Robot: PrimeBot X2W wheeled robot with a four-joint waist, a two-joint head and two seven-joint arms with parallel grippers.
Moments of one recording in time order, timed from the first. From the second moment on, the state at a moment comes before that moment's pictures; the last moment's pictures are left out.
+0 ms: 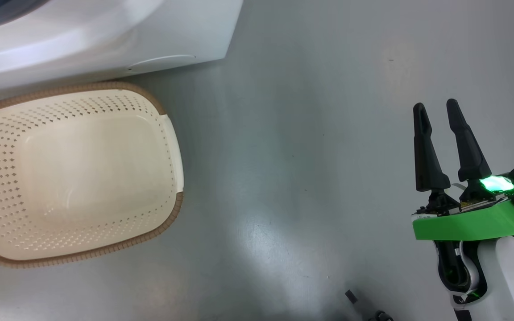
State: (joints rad) left arm -1.45 0.39 -0.08 0.82 -0.30 -0.09 -0.26; right arm -0.27 -0.11 0.09 -0.01 0.48 0.13 -0.25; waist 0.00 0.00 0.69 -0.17
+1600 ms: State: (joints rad) left arm -1.12 0.35 -0.16 0.96 -0.55 -0.13 -0.26; right arm -0.25 -0.15 0.09 0.02 0.48 0.13 -0.25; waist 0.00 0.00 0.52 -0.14
